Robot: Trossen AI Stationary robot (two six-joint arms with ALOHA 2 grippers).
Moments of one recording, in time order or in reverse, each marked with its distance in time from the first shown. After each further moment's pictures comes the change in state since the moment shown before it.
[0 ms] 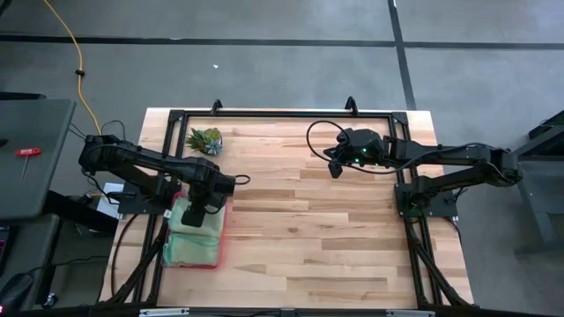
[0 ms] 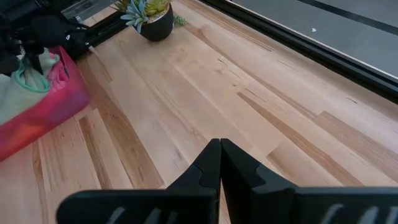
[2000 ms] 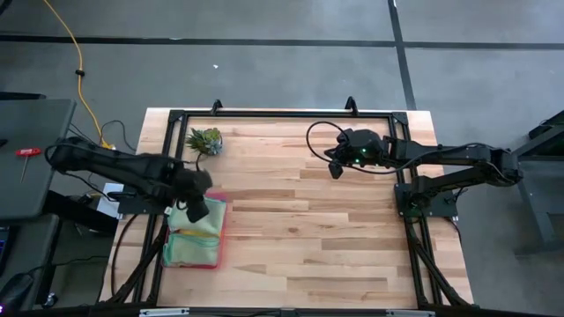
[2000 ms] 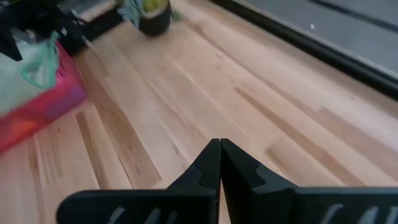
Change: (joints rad) left arm -0.096 -0.478 -0.162 0.201 -0.200 -0.802; right arm 0.000 0.000 0.000 -0.021 0.000 -0.004
